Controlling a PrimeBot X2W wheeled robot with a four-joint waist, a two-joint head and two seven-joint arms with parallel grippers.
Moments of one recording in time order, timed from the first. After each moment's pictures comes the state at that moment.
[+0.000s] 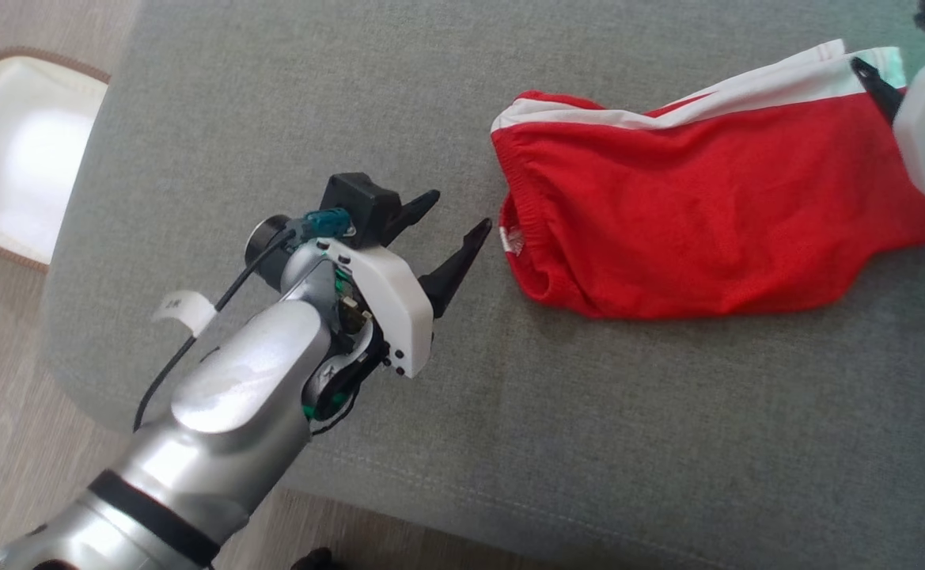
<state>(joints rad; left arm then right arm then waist) -0.72 0.23 -0.92 0.46 -0.67 -0.04 0.01 -1.14 -0.71 1.10 0.75 0.62 0.13 0.24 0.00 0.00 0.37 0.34</state>
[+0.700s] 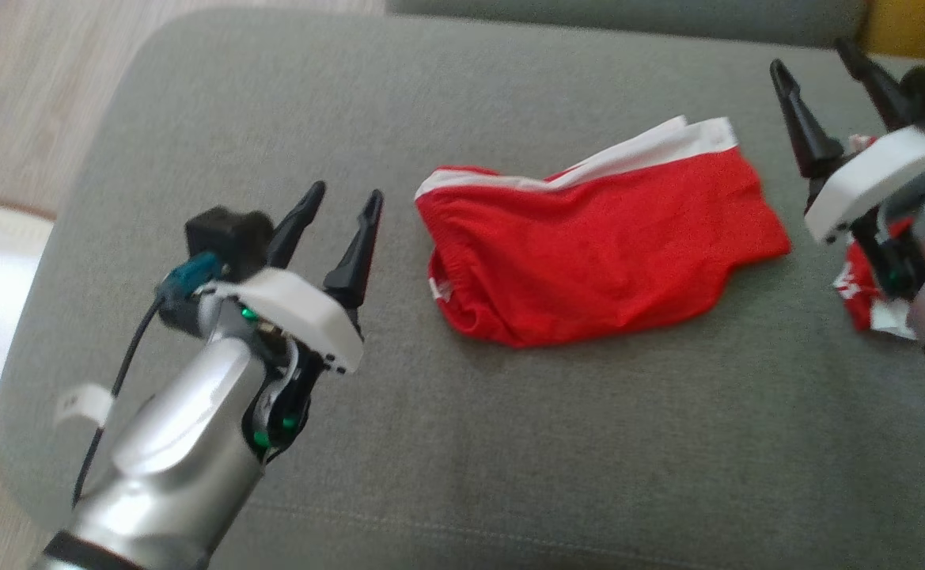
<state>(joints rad) -0.59 0.27 -0.76 0.43 -0.74 0.08 -0.21 -0.93 -0.50 0.81 0.86 0.68 0.13 -0.24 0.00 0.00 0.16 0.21</state>
